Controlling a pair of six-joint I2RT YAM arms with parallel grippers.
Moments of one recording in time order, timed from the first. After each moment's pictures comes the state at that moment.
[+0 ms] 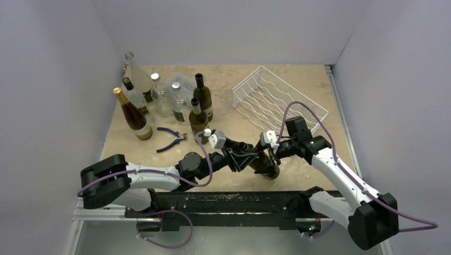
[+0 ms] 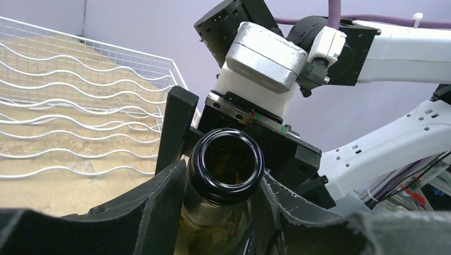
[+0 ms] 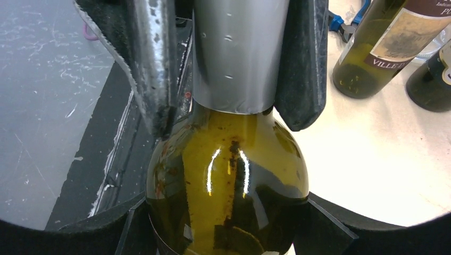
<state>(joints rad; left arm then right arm) -1.19 1.35 0.46 1.16 -0.07 -0.41 0.38 1.01 0.70 -0.64 -1.09 -0.90</state>
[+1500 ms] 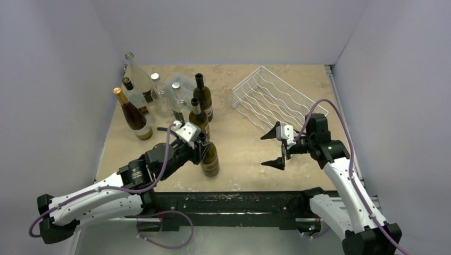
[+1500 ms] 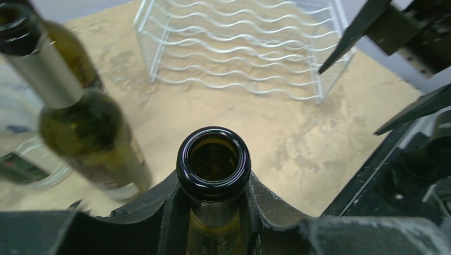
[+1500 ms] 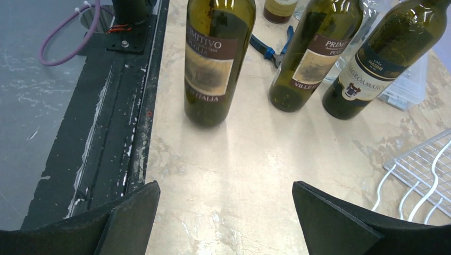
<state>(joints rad) -1.12 0.68 0.66 -0.10 -0.36 -0.19 0.21 0.85 0.78 -0.71 -1.14 -0.91</state>
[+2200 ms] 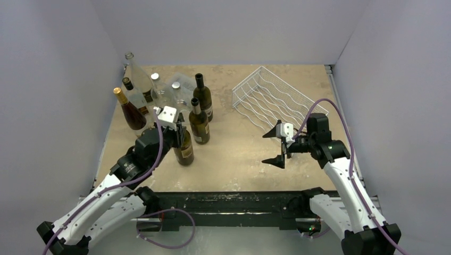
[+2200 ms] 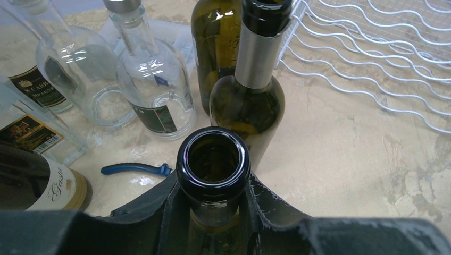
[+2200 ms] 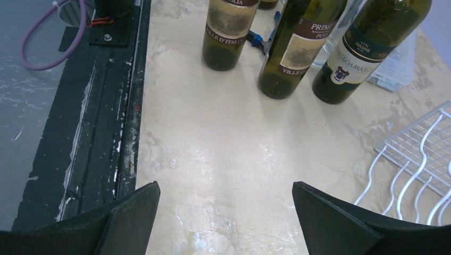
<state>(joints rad) -0.72 0.64 0.70 -0.33 -0.39 -0.14 0.20 0.85 0.78 -0.70 -1.09 -0.87</state>
